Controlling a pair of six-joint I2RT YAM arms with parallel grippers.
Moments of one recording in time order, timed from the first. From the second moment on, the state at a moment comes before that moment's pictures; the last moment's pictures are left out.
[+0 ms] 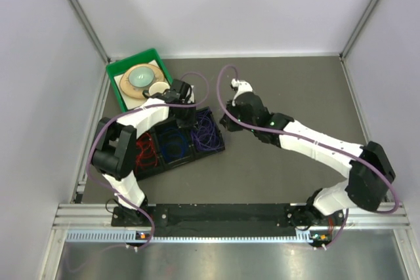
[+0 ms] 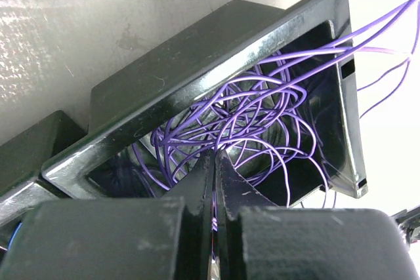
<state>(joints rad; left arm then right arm) -0.39 1.75 1.20 -0.53 0.24 -0.43 0.84 1.41 1.04 -0.22 0.13 0.57</state>
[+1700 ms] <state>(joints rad) -0.37 1.76 1.20 -0.52 0.28 -0.46 0.66 1.69 0.96 -0.06 0.09 0.78</state>
